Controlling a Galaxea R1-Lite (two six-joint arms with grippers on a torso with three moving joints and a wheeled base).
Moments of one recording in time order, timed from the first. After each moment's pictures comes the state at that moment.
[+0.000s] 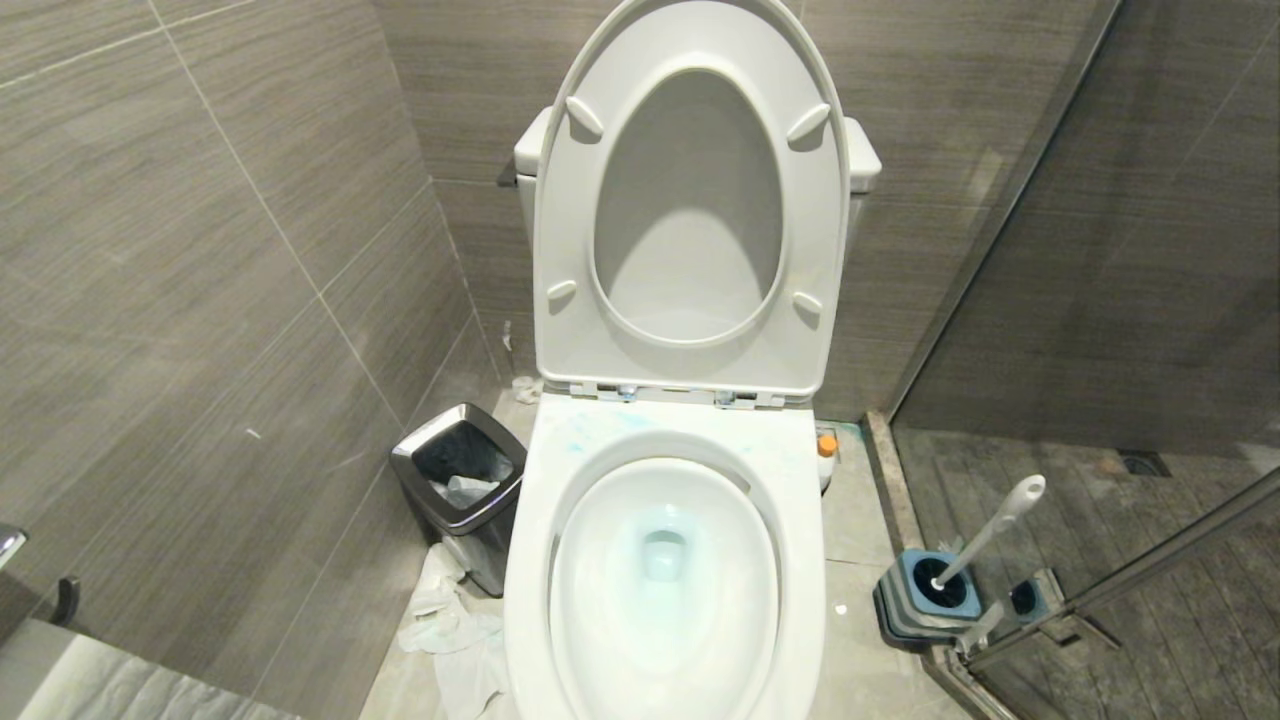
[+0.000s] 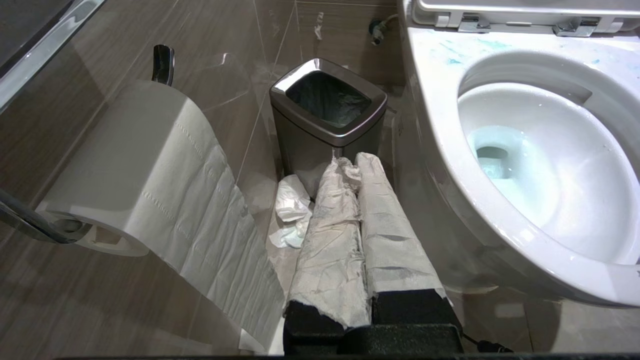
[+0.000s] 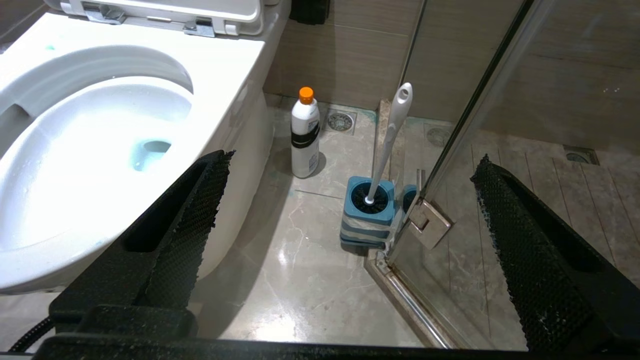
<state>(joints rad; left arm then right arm) 0.00 0.00 0.00 -0.01 0.00 0.00 -0.01 0.00 0.00 -0.03 0.01 -0.01</state>
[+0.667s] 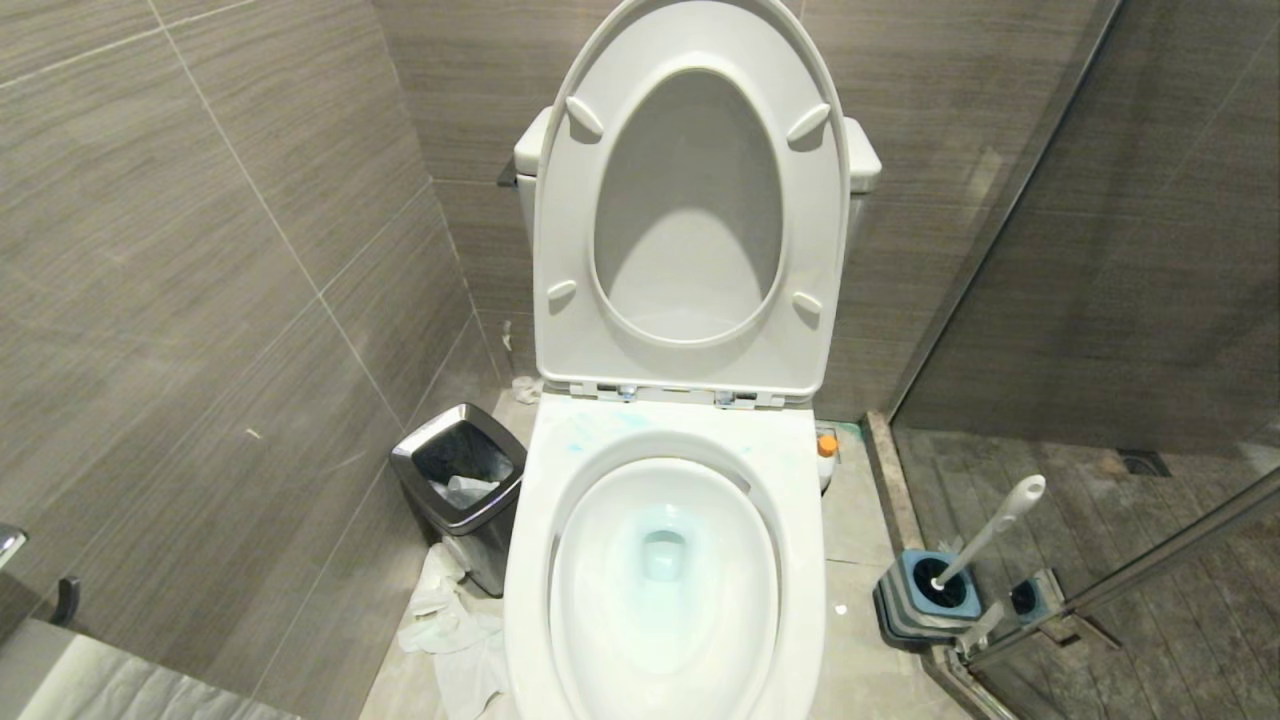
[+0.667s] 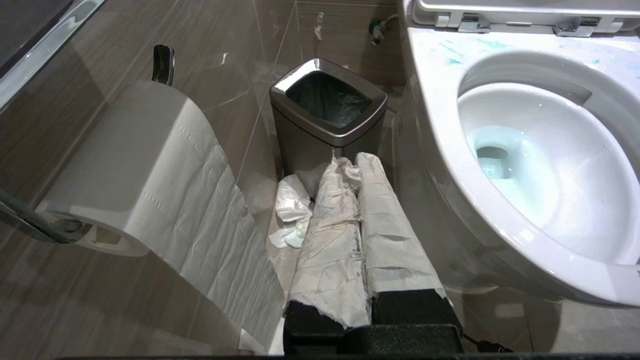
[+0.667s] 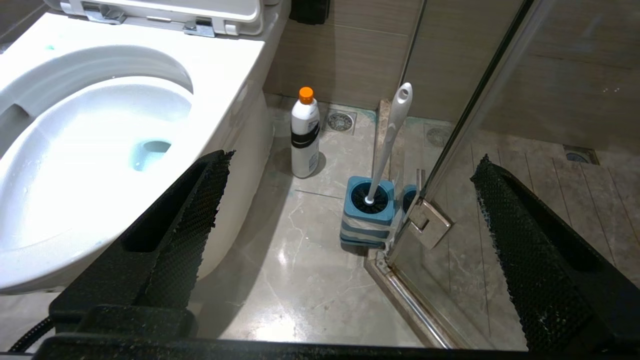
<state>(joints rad) 0.00 0.00 0.00 -0.01 0.00 0.00 -0.01 0.00 0.00 -0.03 0.01 -0.01</state>
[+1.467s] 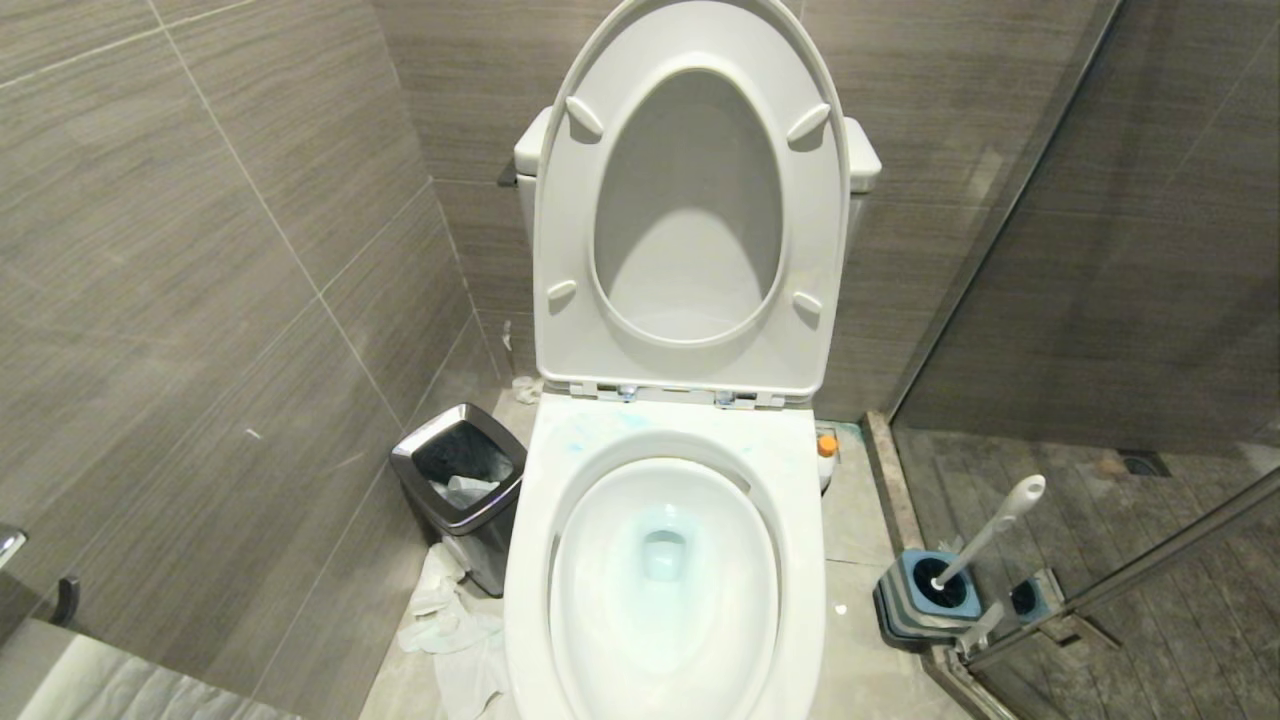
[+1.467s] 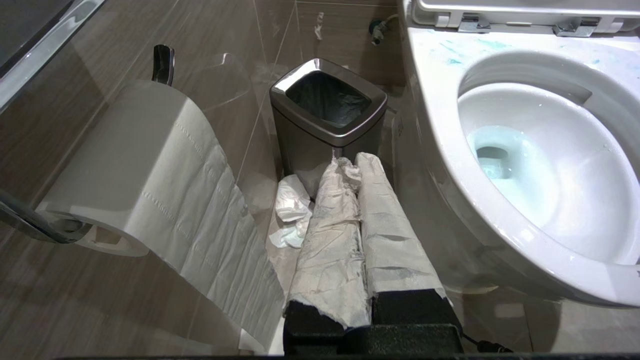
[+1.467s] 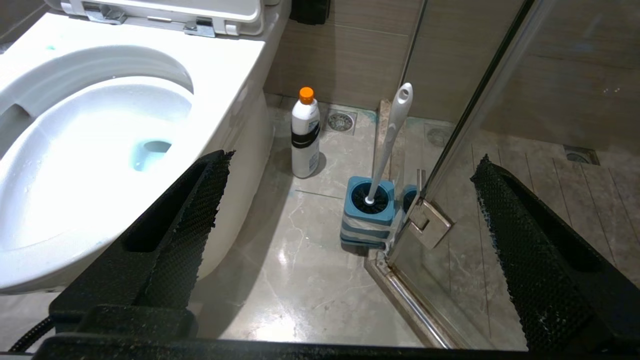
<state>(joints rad) 0.00 0.00 0.00 -0.01 0.00 0.00 -0.01 0.00 0.00 -0.03 0.01 -0.01</state>
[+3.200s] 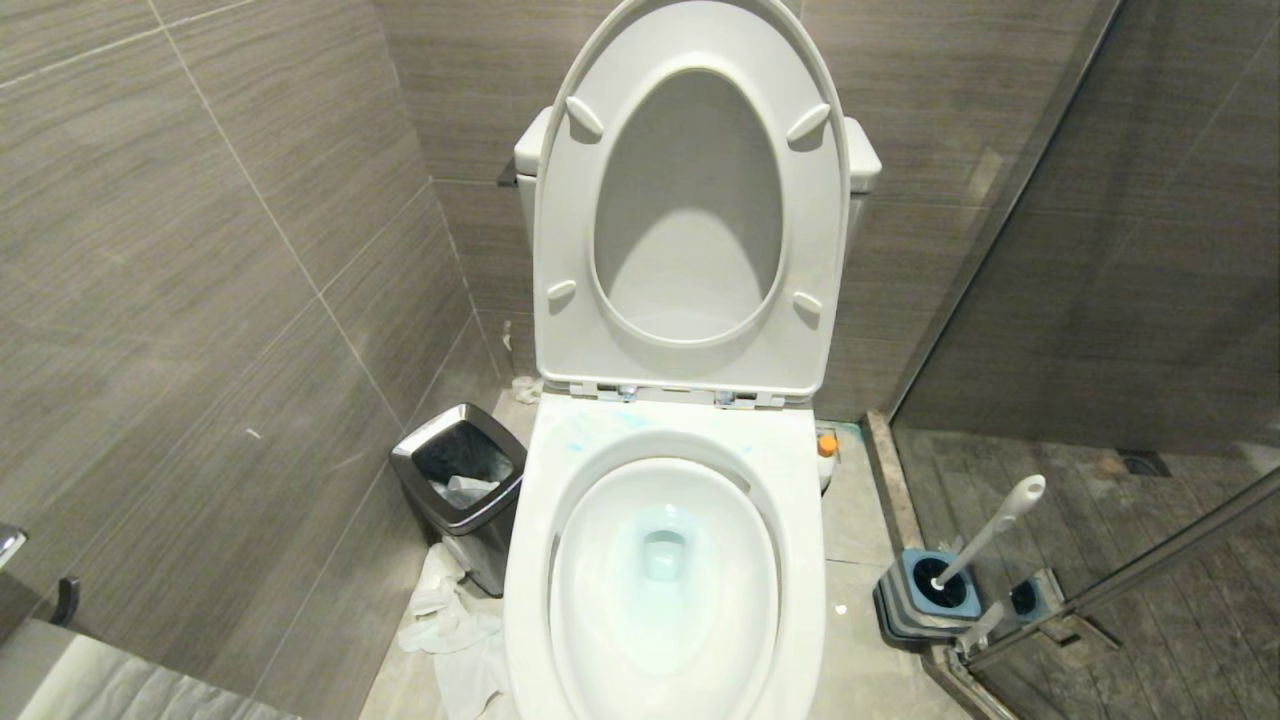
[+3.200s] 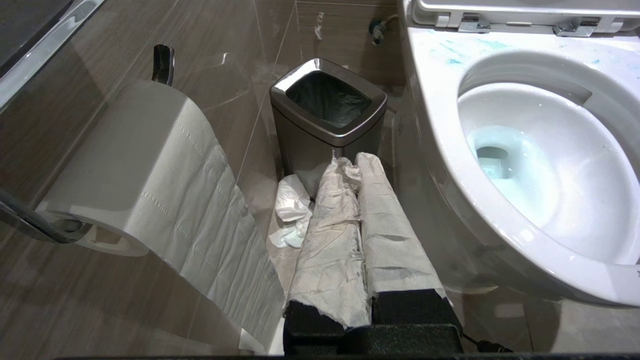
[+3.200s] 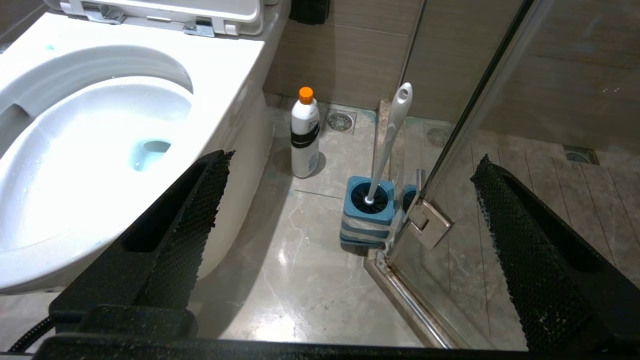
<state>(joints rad) 0.00 0.00 0.00 -0.01 0.00 0.00 -0.01 0.00 0.00 -0.03 0.01 -0.01</state>
